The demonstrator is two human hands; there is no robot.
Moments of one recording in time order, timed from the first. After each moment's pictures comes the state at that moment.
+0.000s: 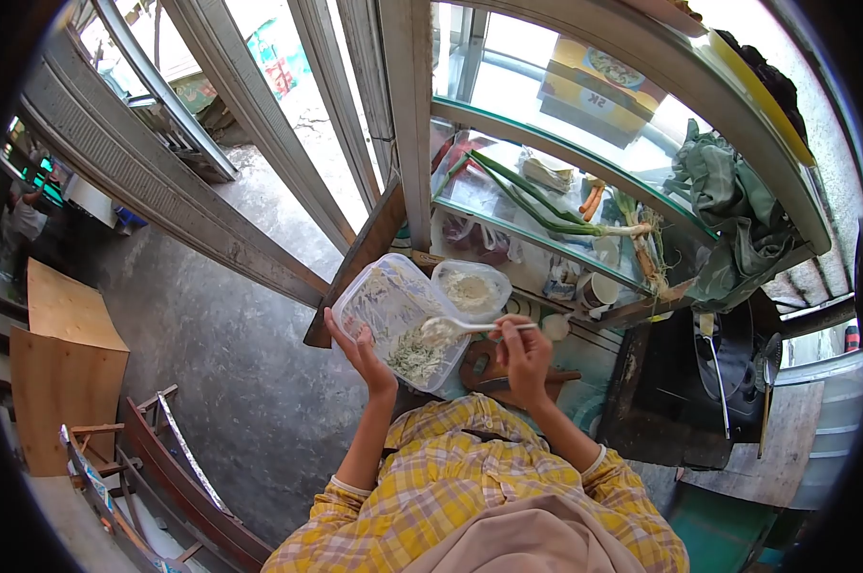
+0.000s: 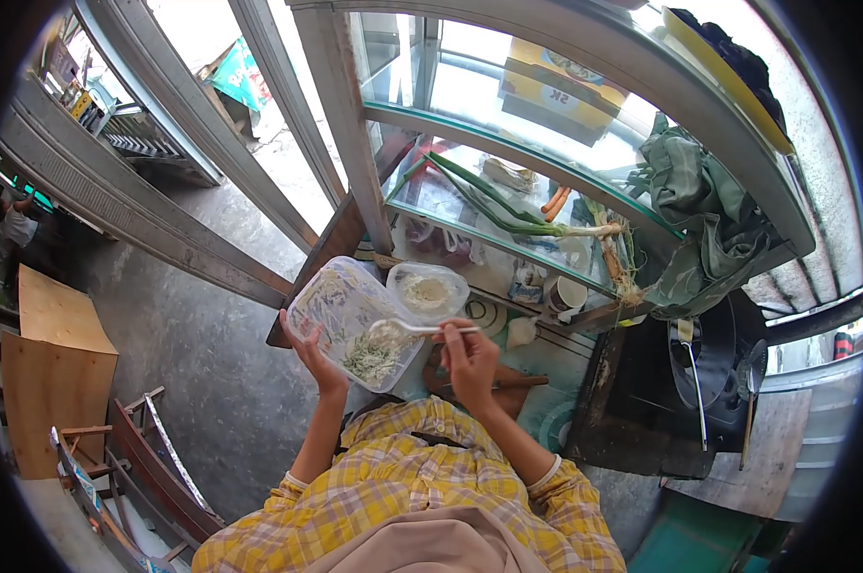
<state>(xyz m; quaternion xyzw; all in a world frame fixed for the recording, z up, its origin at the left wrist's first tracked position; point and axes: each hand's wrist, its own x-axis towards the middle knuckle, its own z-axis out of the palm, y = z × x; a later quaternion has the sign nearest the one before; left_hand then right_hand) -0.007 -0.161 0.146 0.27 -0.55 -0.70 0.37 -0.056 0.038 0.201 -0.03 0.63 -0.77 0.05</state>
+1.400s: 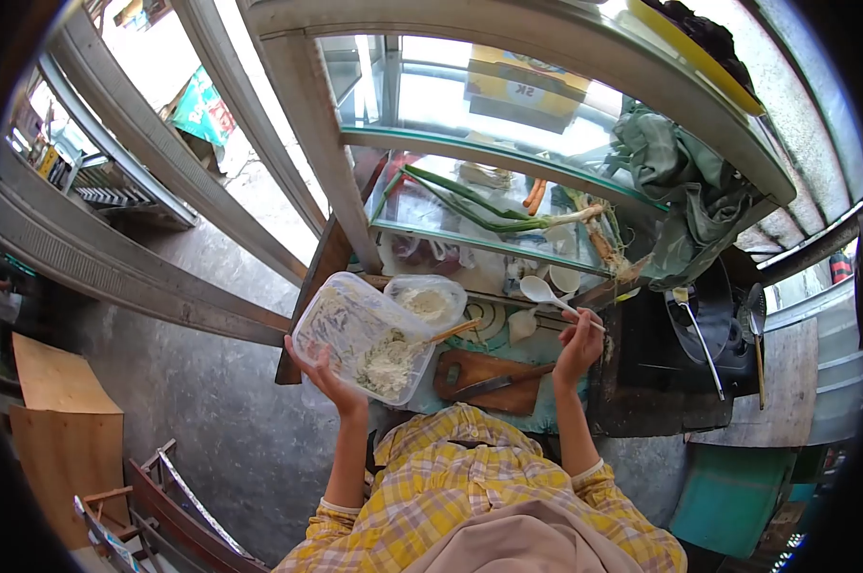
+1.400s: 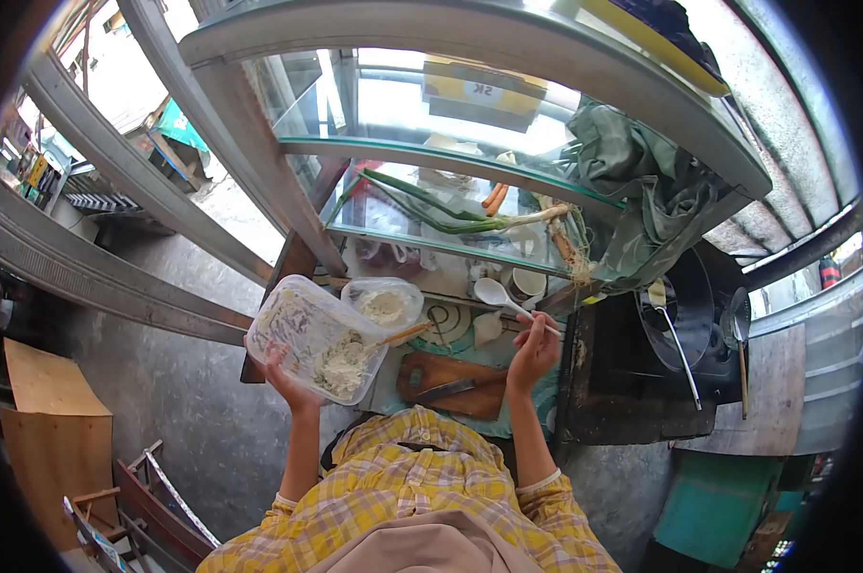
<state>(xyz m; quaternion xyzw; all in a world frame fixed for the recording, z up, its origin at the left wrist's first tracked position) -0.020 -0.169 0.138 0.24 -0.53 -0.73 0.36 -0.091 0.159 0.156 0.13 0.66 -0.67 -0.31</state>
